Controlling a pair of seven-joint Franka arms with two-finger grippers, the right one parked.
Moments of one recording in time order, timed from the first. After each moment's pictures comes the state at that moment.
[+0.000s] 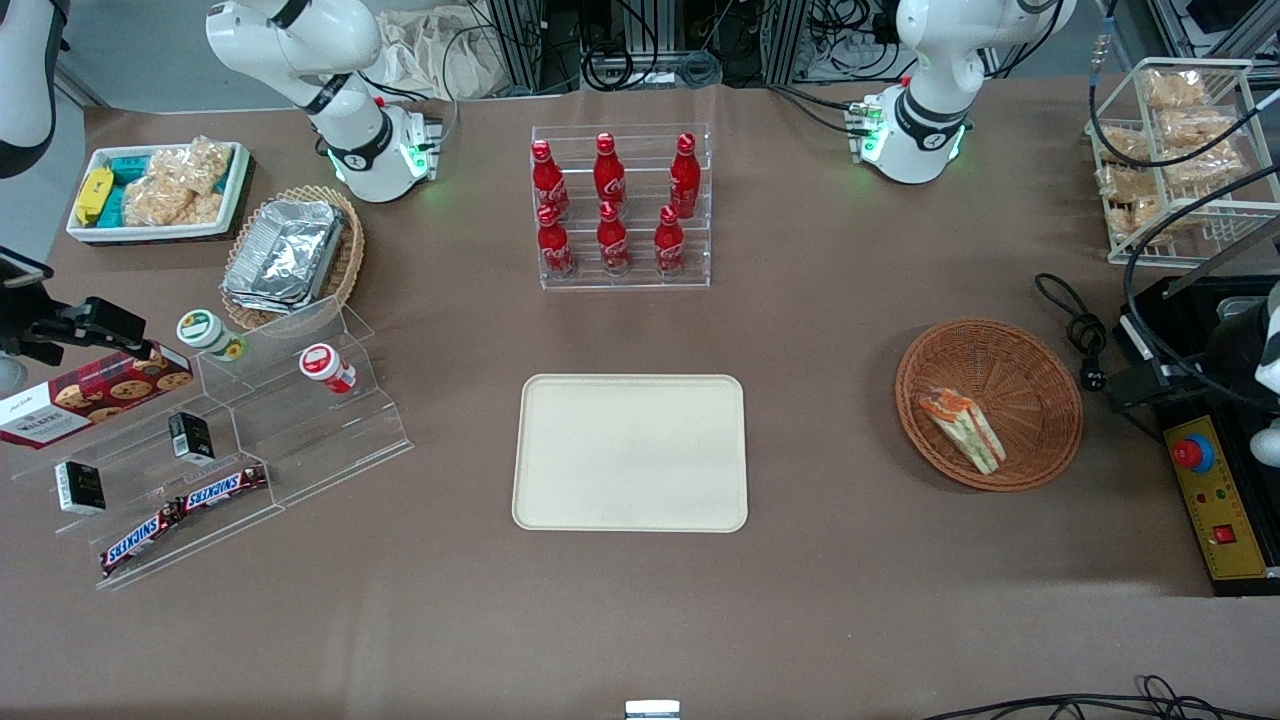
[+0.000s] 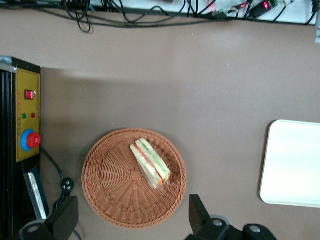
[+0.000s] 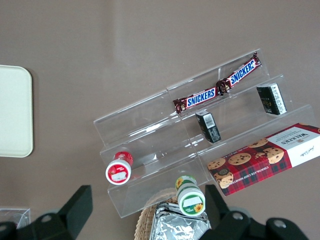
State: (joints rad) arm 0.09 0.32 -0.14 -1.21 0.04 1.65 -0.12
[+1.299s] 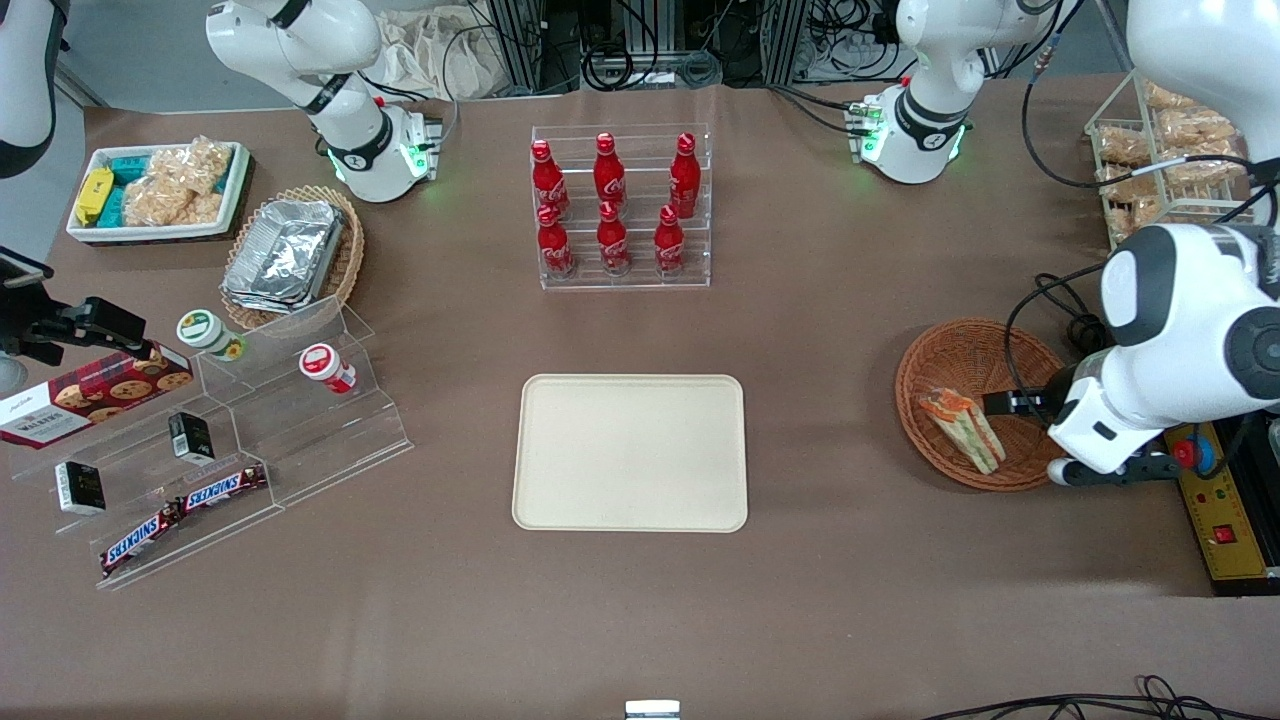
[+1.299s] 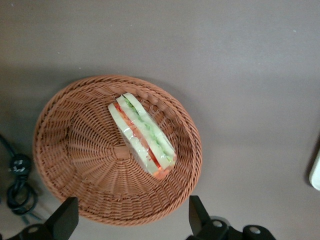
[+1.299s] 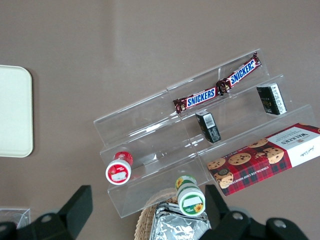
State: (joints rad) arm 0.08 0.33 -0.14 -1.73 0.04 1.93 -0.17
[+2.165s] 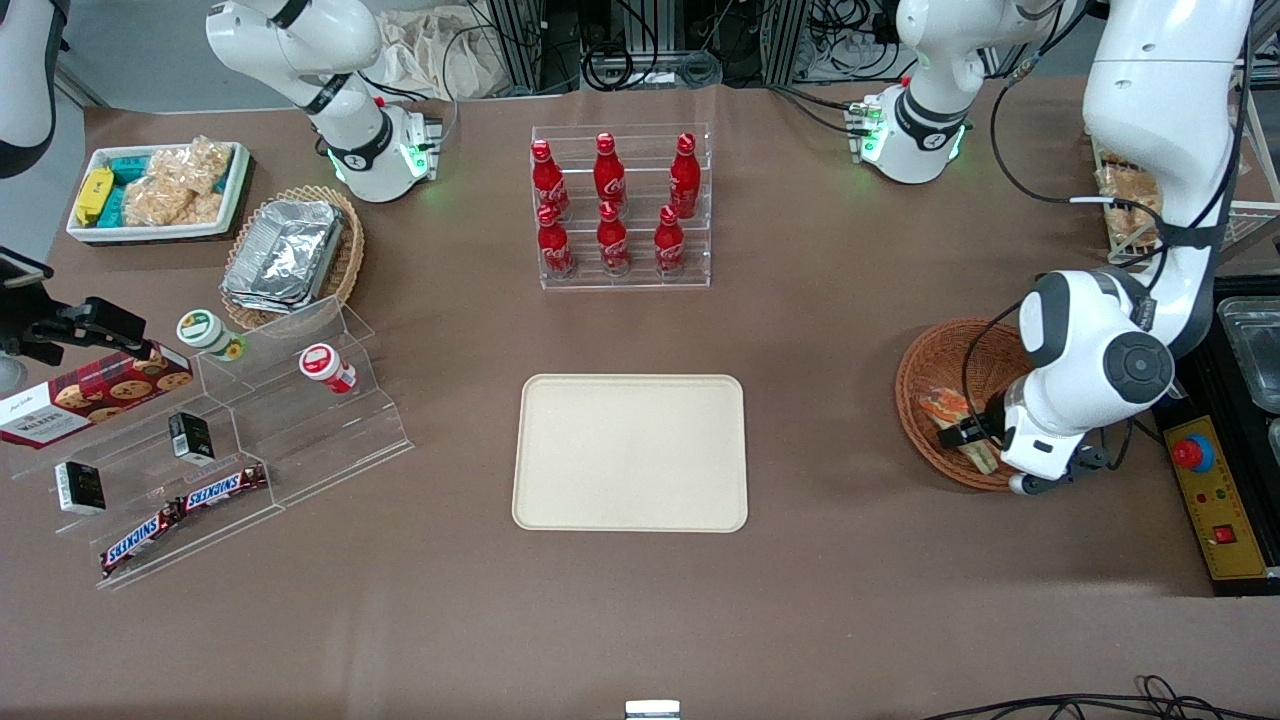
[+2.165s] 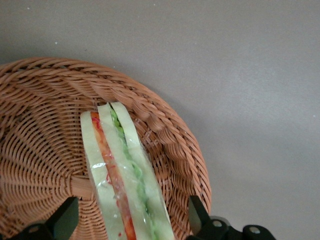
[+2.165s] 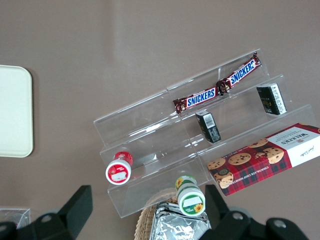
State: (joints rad) arm 0.08 0.42 -0.14 -1.96 0.04 2.33 -0.43
